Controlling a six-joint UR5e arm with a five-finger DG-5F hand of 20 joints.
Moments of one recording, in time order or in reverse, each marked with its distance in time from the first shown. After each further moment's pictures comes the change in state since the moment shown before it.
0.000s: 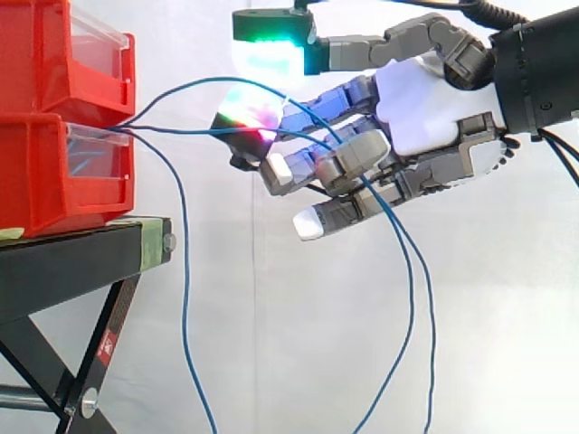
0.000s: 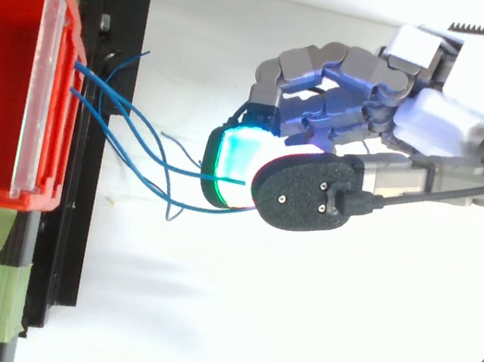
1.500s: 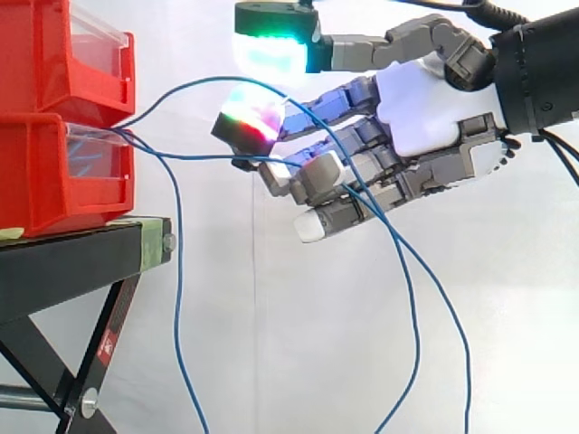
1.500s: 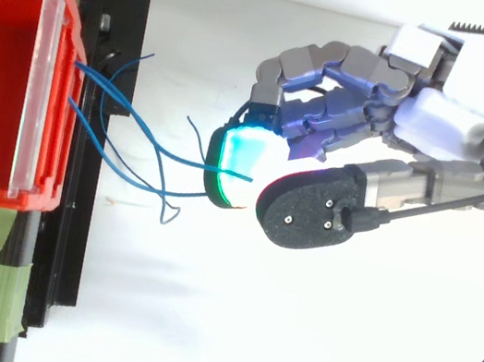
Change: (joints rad) arm 0.000 0.000 0.000 -0.004 0.000 -0.003
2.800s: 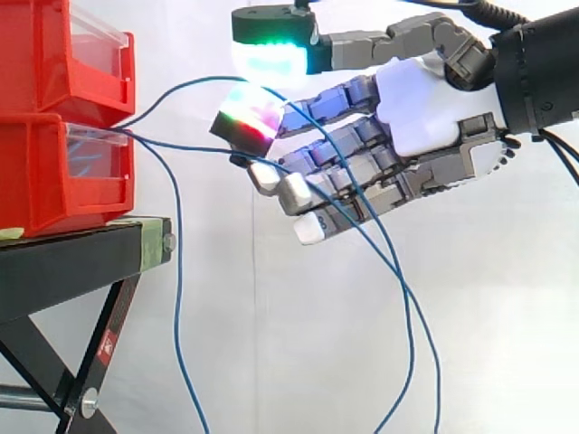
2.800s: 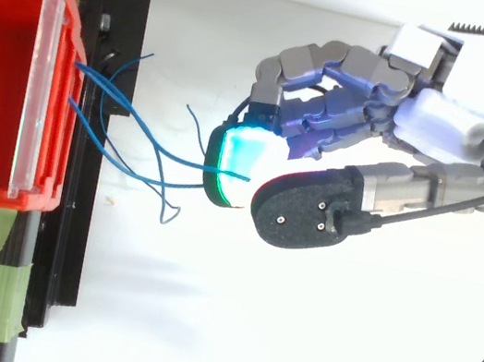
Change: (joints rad) arm 0.001 0.000 0.000 0.000 0.000 -0.001
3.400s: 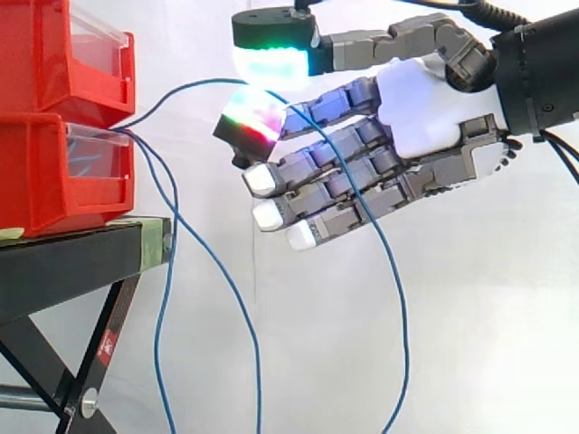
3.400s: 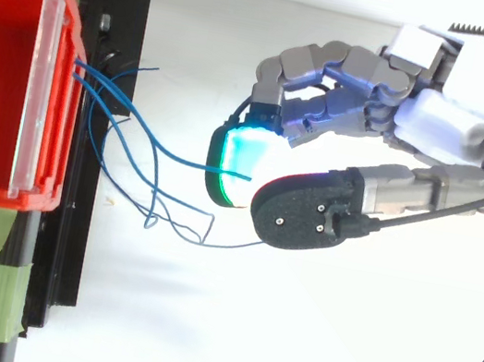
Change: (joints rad) arm 0.000 0.000 0.000 -0.006 0.003 -0.003
